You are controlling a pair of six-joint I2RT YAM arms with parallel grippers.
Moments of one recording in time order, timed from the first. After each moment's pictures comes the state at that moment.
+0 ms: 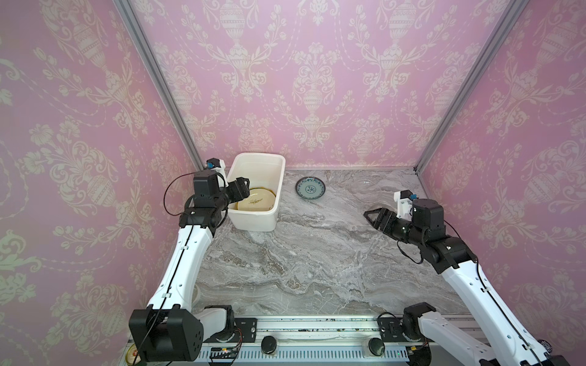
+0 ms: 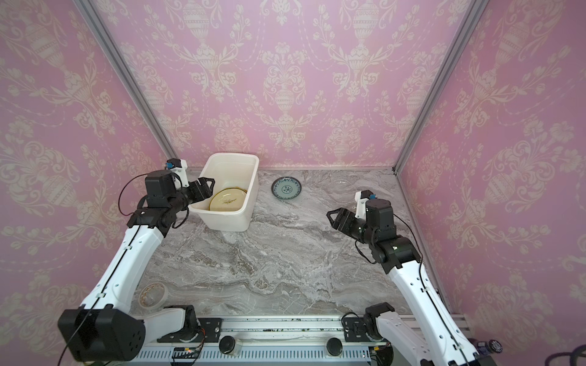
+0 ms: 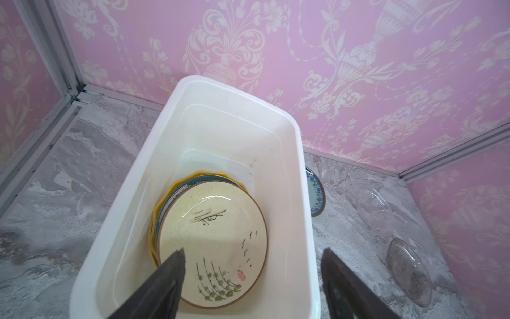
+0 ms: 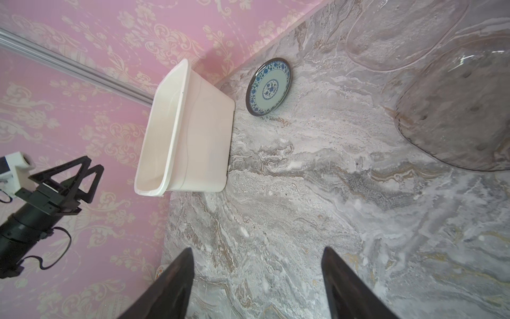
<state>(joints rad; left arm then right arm) 0.02 1.19 1.11 -0.33 0.25 -0.38 0.22 0.91 0.93 -0.54 -0.30 0.74</state>
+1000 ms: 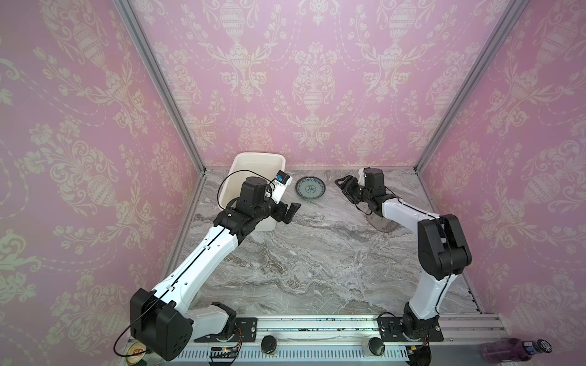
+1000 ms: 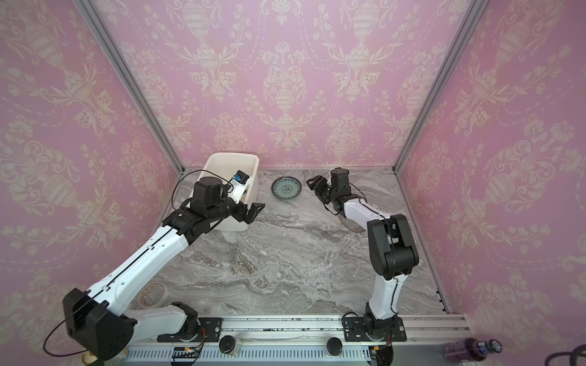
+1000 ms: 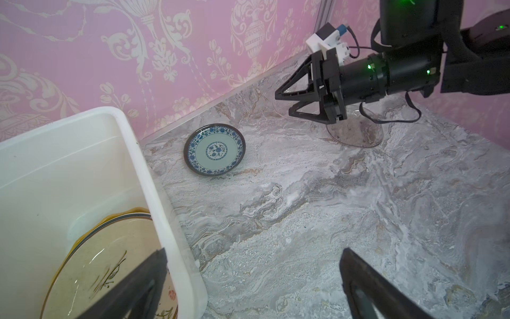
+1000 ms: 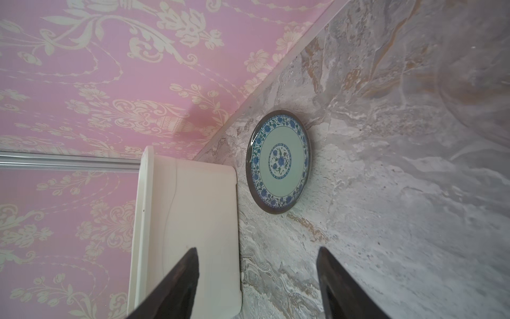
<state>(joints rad) -0.44 1.27 1.15 -0.40 0.19 0.13 0.22 1.92 1.30 0.13 -0.35 0.99</state>
